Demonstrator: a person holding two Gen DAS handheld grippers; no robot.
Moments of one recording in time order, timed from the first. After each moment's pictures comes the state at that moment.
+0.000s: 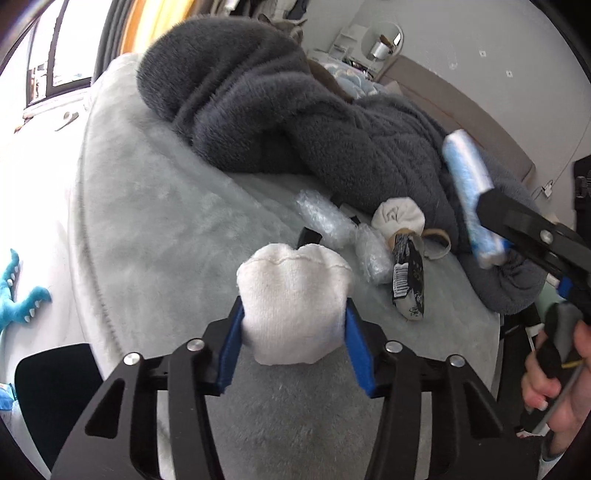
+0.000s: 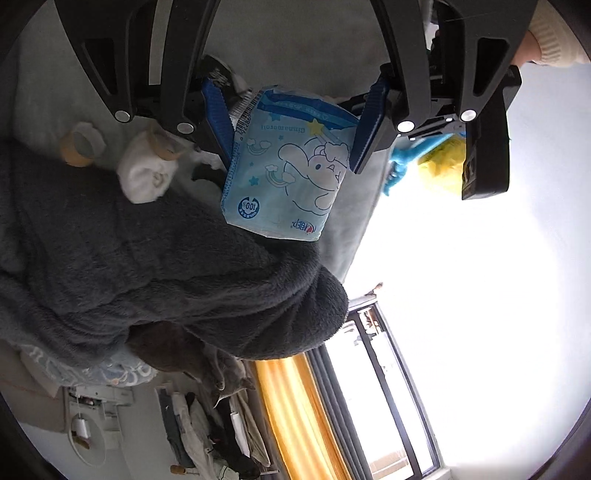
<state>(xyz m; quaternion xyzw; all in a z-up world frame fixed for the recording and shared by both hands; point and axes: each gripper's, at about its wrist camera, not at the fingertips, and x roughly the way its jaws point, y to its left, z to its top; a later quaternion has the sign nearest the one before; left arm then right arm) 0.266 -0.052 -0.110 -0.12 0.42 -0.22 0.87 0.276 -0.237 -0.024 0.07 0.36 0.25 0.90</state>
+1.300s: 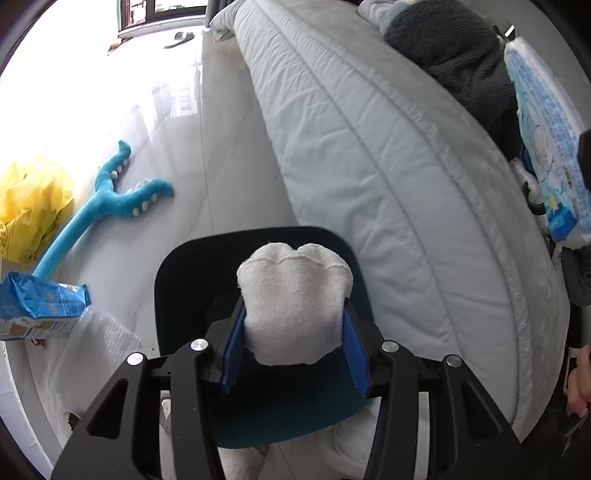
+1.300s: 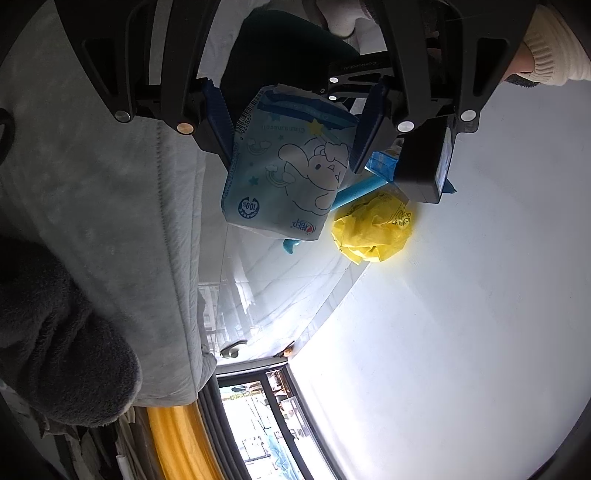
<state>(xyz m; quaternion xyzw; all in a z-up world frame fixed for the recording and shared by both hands) 0.216 0.169 -0.187 -0.13 0.56 -0.05 0.82 0.262 0.018 -0.077 0.01 0.43 0.40 0.81</state>
